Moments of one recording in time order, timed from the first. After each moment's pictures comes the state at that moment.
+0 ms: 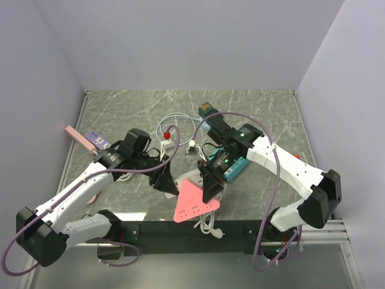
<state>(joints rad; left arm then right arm) -0.59 1.07 0.91 -0.69 1.03 -0.17 0.77 1.43 1.33 -1.24 -1.09 -0.27</state>
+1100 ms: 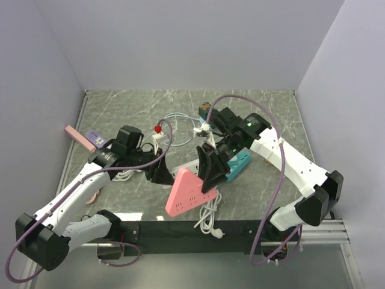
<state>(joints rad) -0.50 1.04 0.90 -0.66 0.98 -0.16 0.74 1.46 1.51 -1.34 -1.40 -0.63</state>
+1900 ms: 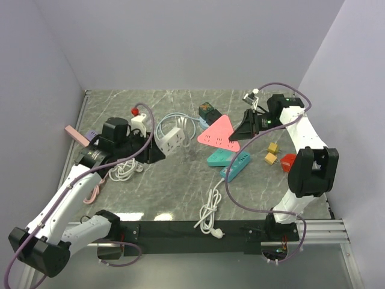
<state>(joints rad) -0.42 1.00 1.00 -0.66 0.48 -0.27 0.02 1.69 1.48 -1.36 -1.42 -0.59</state>
